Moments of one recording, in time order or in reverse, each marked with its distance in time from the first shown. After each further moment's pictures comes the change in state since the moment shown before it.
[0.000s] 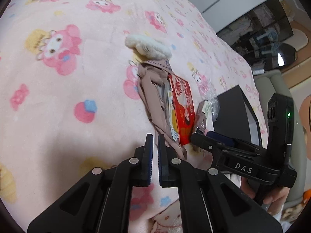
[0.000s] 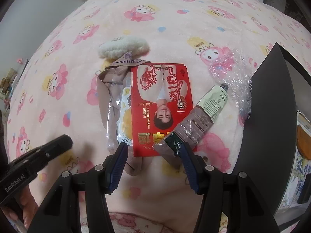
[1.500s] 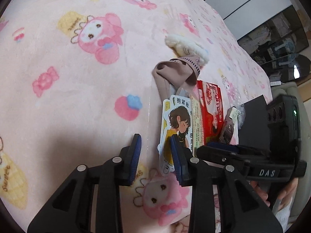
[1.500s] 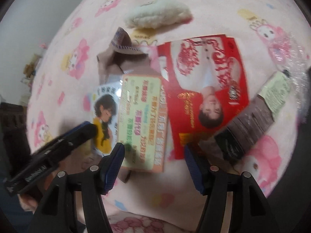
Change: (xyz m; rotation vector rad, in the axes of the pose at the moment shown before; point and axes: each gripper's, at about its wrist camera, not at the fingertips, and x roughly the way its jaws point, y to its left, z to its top) left arm -0.002 0.043 -0.010 -0.089 -0.049 0.128; right arm 0.038 0.028 0.004 -0.059 0.189 0.299
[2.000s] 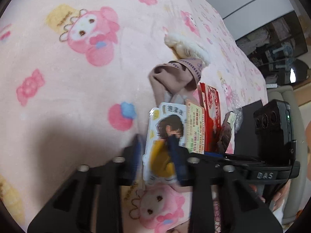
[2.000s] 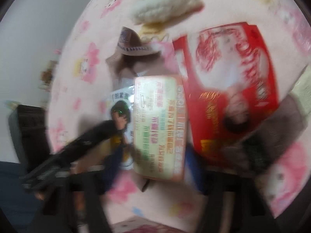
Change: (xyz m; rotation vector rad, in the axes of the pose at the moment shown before) left arm 0.013 0.005 0.014 -0.024 0.034 -0.042; right arm 0.012 0.000 0.004 0.078 0.059 0.182
